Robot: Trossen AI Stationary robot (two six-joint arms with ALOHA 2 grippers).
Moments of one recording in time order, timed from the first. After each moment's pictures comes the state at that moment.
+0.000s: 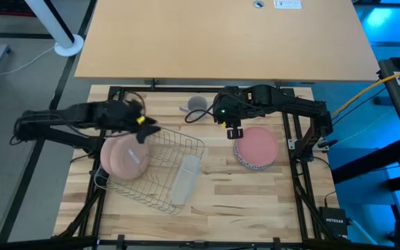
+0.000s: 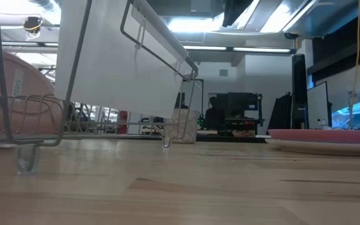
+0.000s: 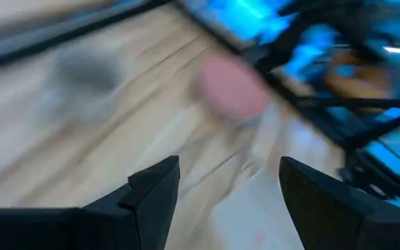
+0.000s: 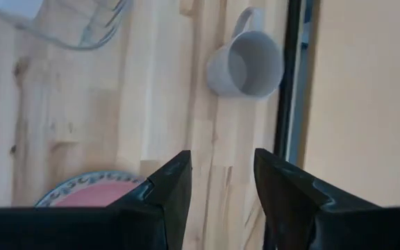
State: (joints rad) left arm 0.03 0.90 1.00 -0.59 -0.18 -0.63; right arm -0.05 1.75 2.03 -1.45 0.31 -0.29
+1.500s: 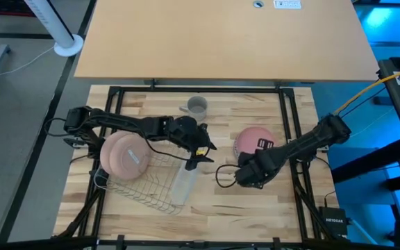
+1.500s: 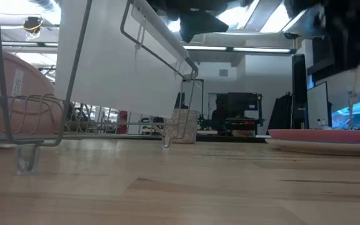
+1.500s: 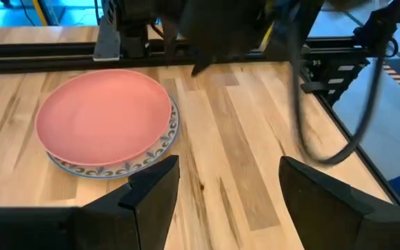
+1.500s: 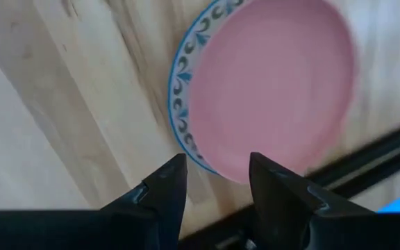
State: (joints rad) left arm -0.01 1.68 1.29 -0.12 0.21 0.03; right arm 0.46 1.62 1.34 -1.49 0.20 0.75
